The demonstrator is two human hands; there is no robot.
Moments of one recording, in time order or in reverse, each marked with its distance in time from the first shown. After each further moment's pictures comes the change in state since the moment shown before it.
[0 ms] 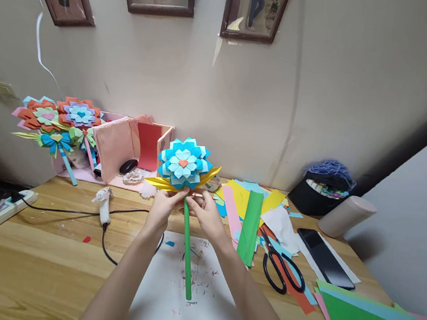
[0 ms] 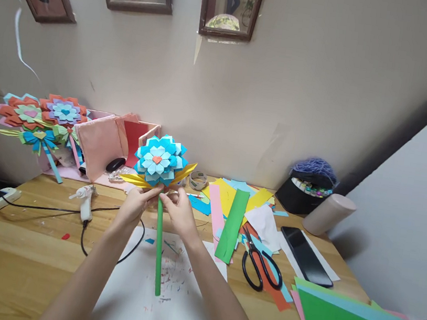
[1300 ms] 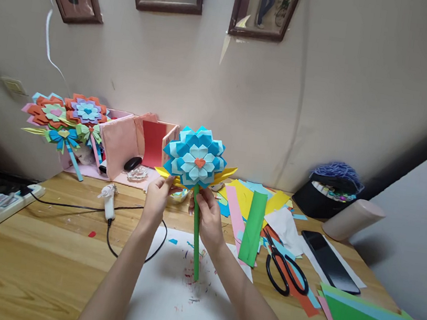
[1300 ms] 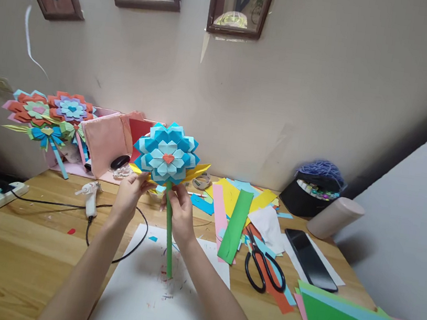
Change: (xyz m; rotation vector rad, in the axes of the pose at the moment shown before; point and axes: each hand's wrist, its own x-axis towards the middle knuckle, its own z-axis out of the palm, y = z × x) left_hand 0.009 0.013 -0.018 0.033 0.193 0.166; right_hand -0.005 0.007 0.018 0.094 0.122 -0.186
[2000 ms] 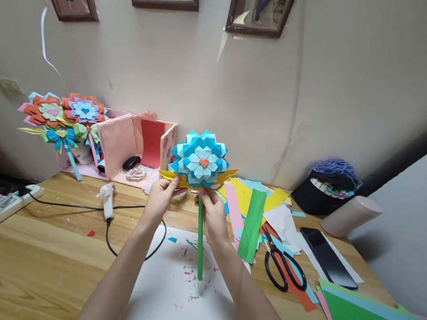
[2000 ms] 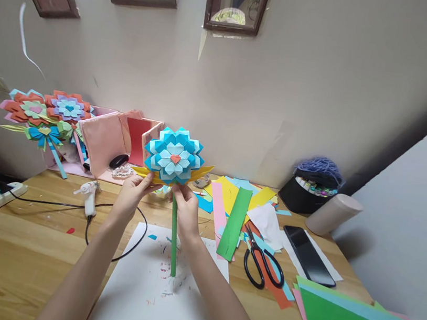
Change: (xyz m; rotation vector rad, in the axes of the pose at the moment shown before) left_hand -0.008 0.004 0.007 0.040 -0.159 -0.036; right_hand 0.006 -0.002 -0.011 0.053 0.110 0.034
